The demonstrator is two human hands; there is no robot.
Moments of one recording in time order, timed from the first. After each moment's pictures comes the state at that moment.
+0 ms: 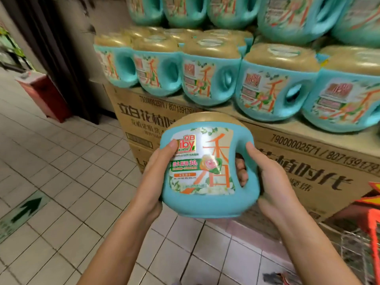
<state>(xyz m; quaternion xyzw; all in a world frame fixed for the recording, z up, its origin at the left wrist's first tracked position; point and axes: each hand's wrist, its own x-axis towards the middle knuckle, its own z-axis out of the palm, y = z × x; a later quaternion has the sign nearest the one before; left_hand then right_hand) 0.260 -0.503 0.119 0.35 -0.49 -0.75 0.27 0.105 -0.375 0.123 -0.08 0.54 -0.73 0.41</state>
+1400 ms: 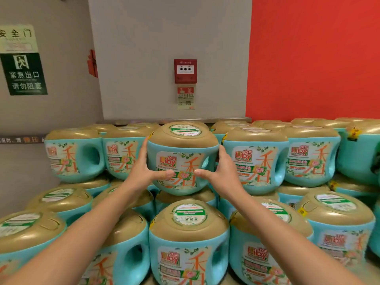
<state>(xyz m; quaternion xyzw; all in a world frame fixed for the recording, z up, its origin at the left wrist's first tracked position) -0.030 -0.840 0.296 0.01 -0.78 -0.56 0.27 -0.108 -0.637 0.298 -0.29 0.78 -0.53 -0.15</state>
